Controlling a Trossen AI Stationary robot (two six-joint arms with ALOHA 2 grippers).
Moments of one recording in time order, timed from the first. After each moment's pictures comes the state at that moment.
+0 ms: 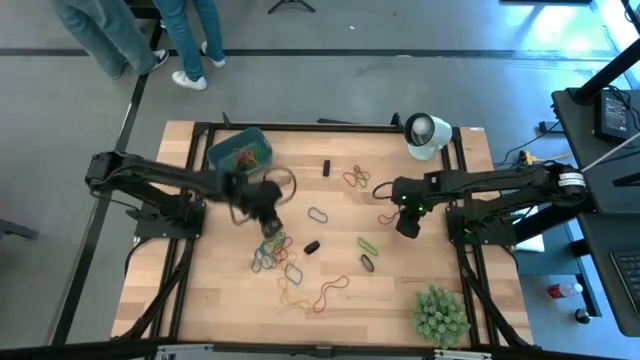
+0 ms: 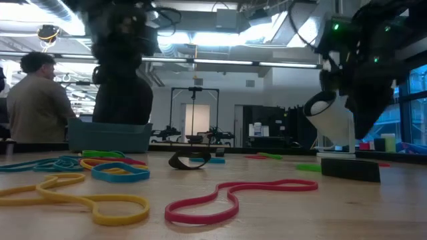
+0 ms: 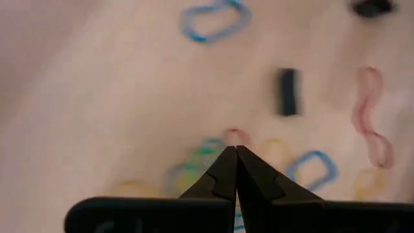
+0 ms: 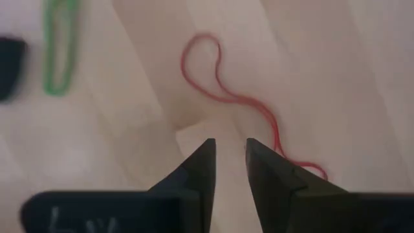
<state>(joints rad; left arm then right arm) -0.04 1.27 0.83 -0.56 0.02 -0.73 -0.12 1.19 0.63 -0.77 -0.05 0.31</state>
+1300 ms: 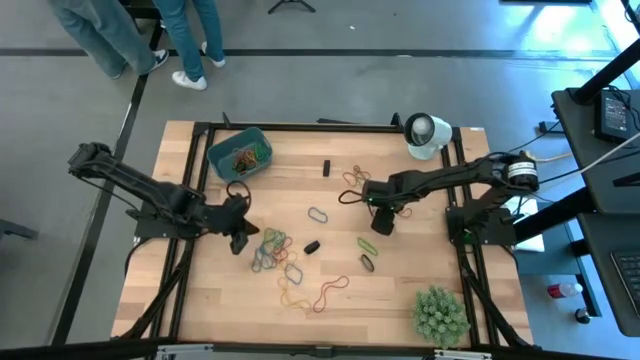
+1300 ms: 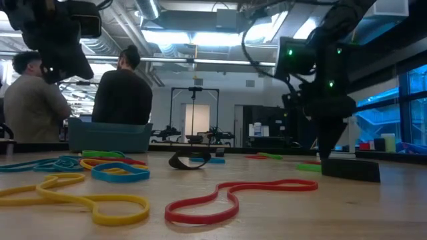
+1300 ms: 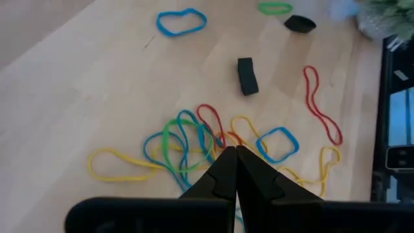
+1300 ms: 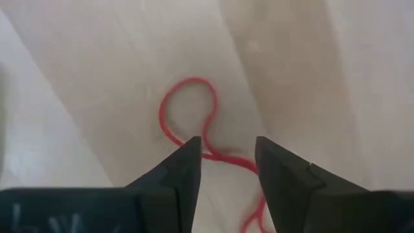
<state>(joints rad) -0.38 0.81 0.52 -0.47 -0.28 -0.92 -0.12 1.61 0.83 -0.67 0.07 0.28</state>
